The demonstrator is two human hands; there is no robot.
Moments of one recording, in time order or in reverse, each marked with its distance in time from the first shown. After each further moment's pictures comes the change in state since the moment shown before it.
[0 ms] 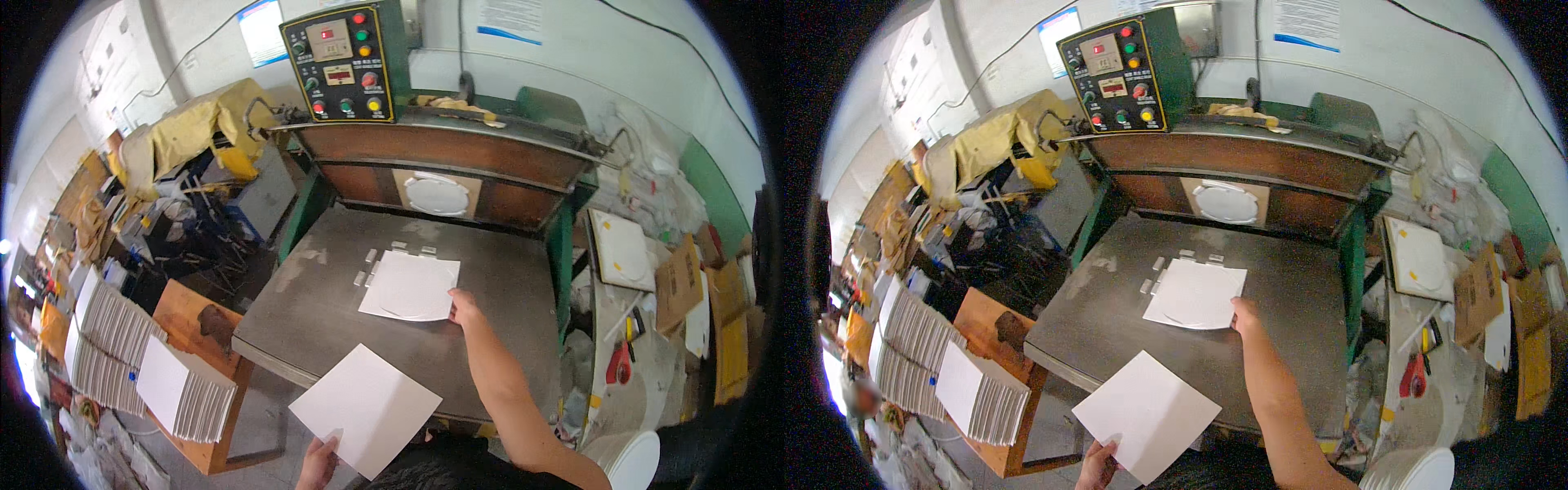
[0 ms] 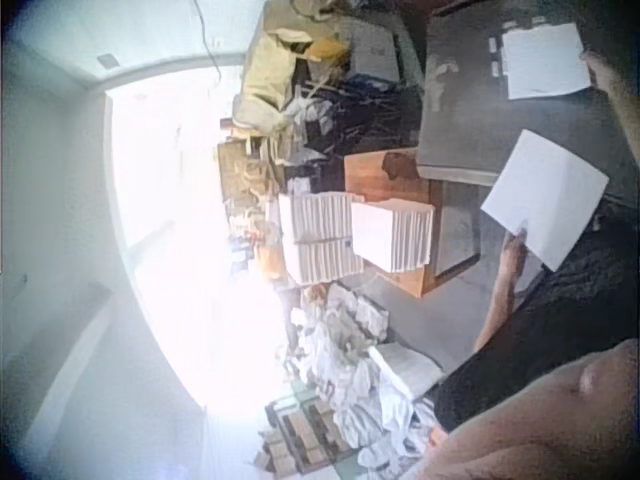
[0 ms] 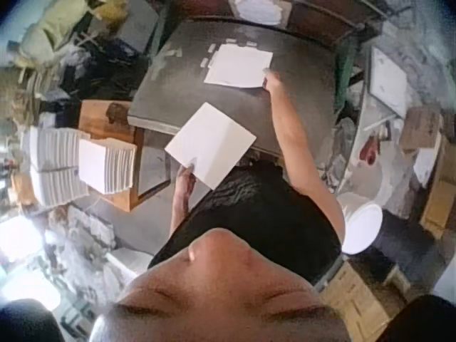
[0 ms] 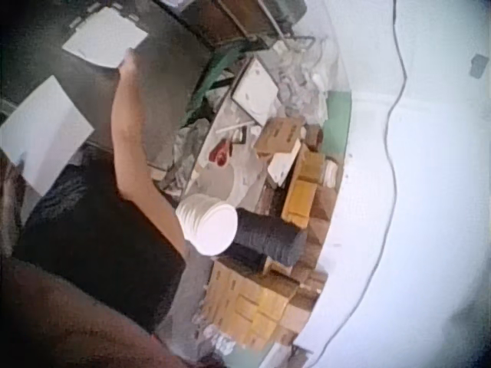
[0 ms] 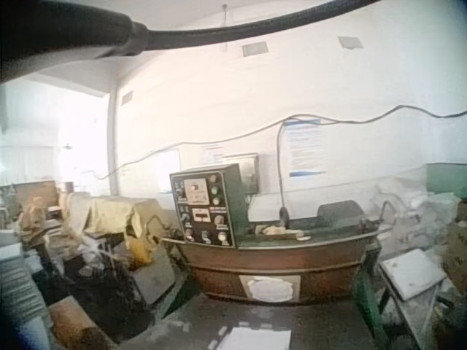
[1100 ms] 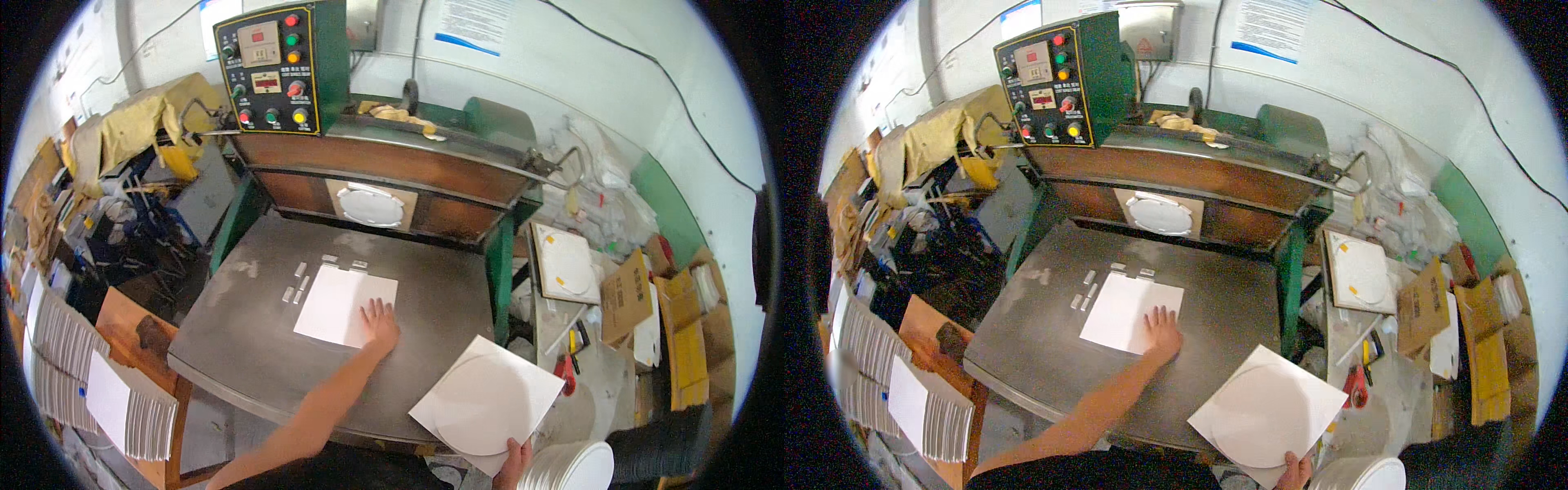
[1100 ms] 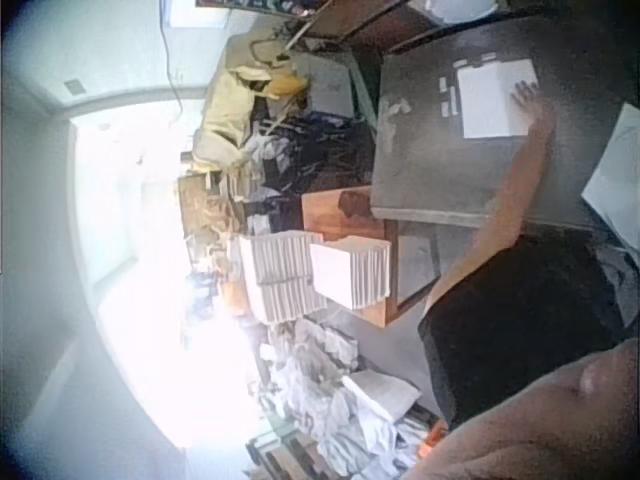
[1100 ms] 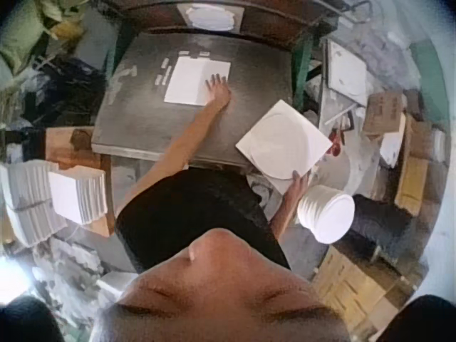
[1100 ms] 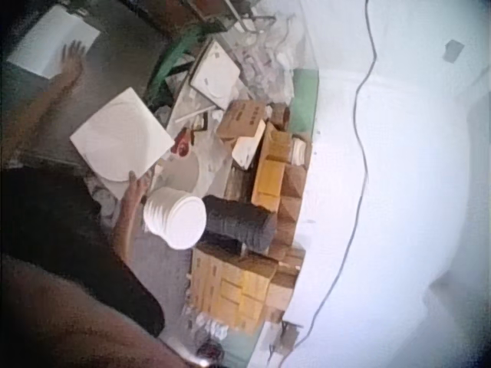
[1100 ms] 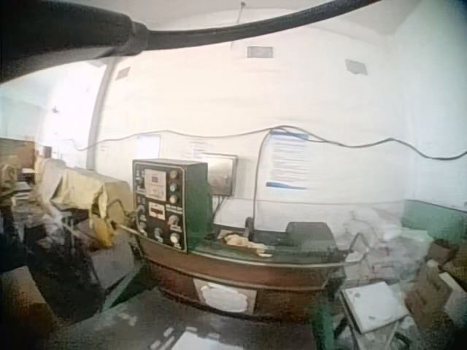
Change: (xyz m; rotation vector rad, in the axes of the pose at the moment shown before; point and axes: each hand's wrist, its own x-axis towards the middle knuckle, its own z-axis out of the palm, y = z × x) left_hand 0.311 -0.026 0.375 1.817 -0.030 0.930; right_hand -0.384 0.054 -0.285 -0.535 0.726 -0.679
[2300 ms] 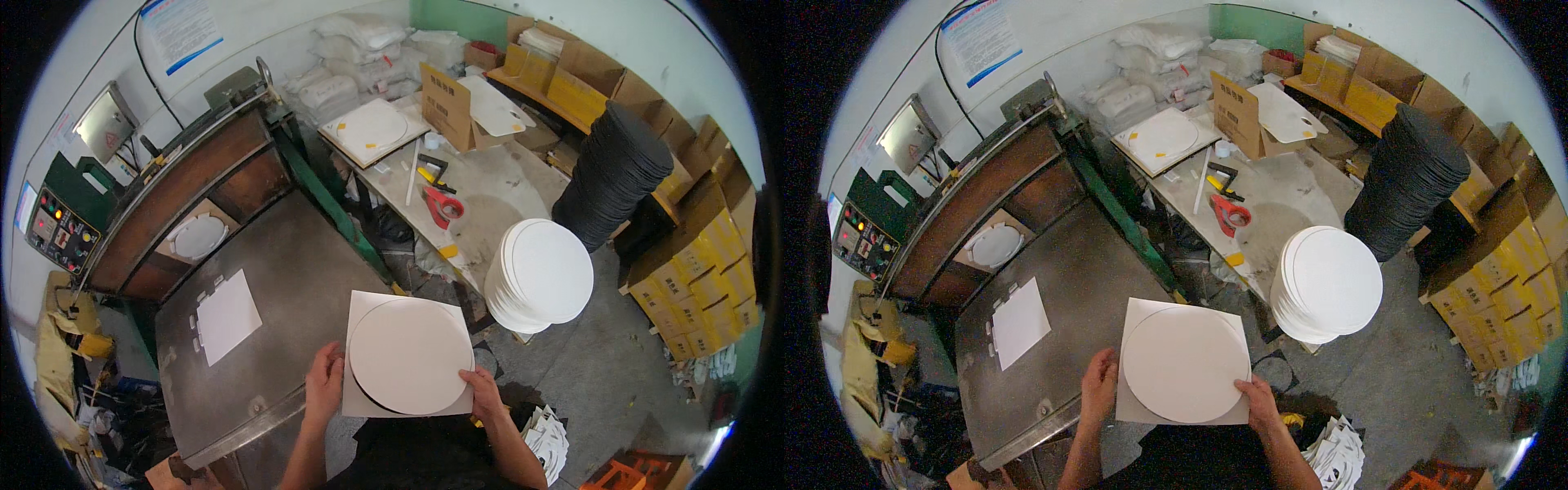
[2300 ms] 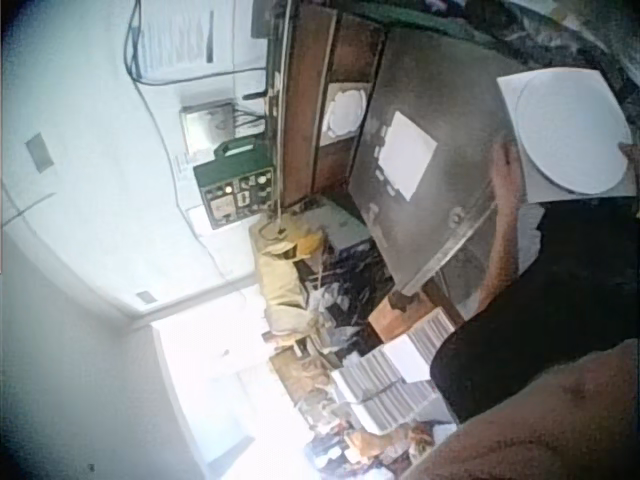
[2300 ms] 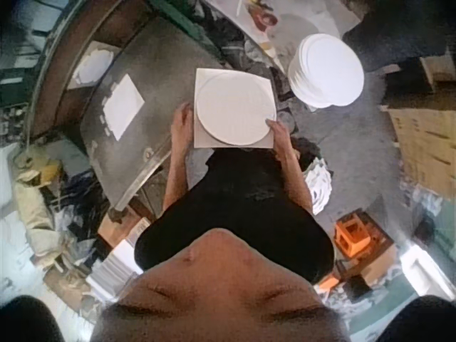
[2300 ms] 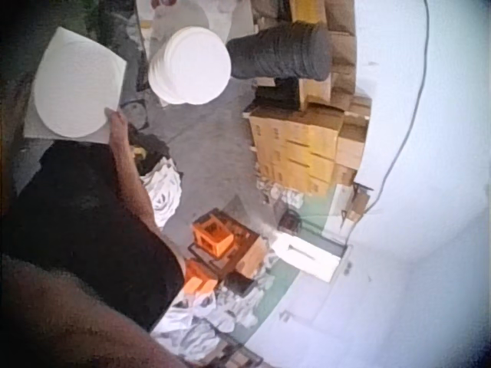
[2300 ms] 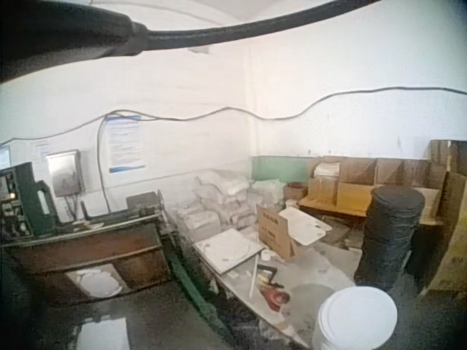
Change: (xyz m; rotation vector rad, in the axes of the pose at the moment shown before) left_hand -0.309 0.087 -0.133 -0.985 -0.440 0.398; right_hand -0.177 0.126 -0.057 1.158 0.014 0.624
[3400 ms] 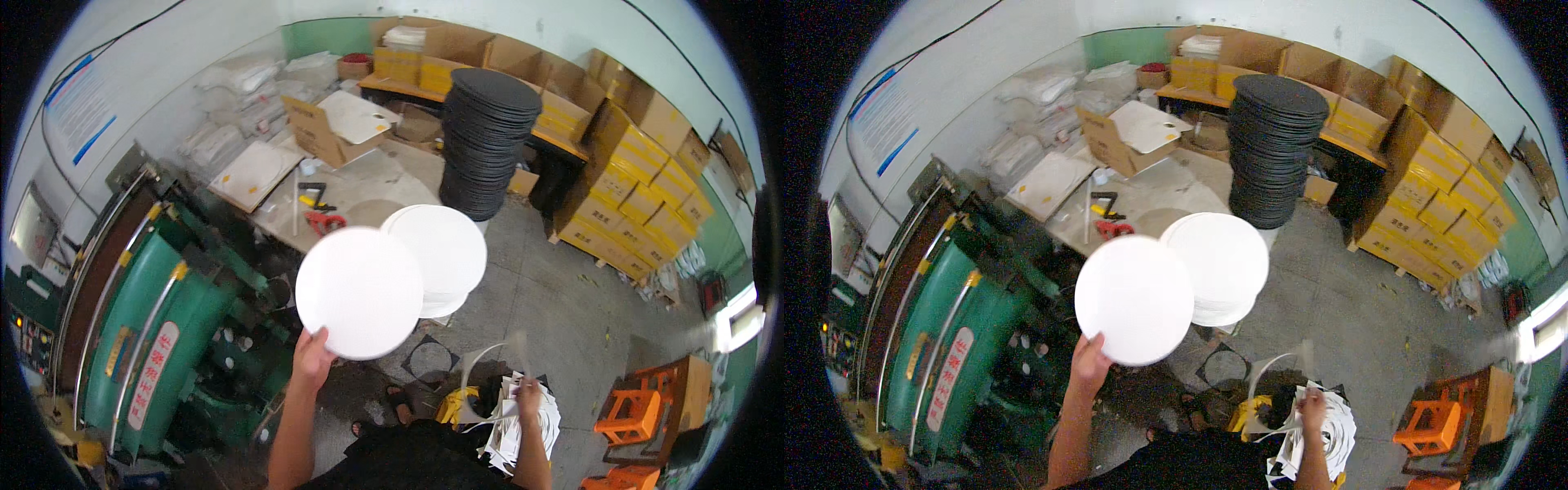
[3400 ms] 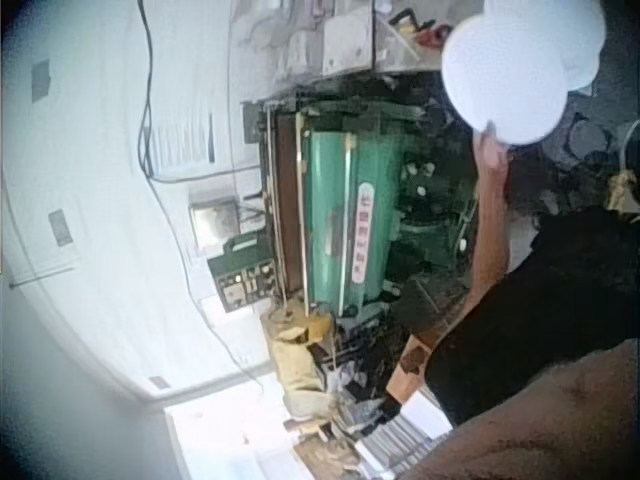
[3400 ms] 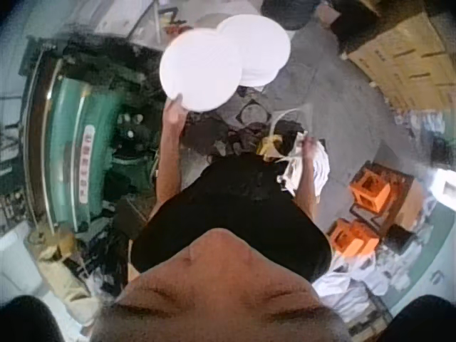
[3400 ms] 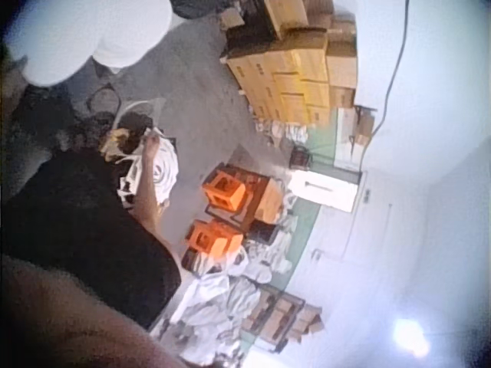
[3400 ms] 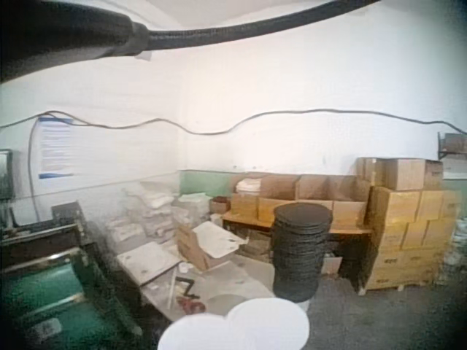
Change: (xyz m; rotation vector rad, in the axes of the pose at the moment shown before) left_hand 0.051 0.055 0.155 -0.939 -0.630 -0.128; right_hand -0.143 0.039 -0.304 -0.351 1.070 -0.482
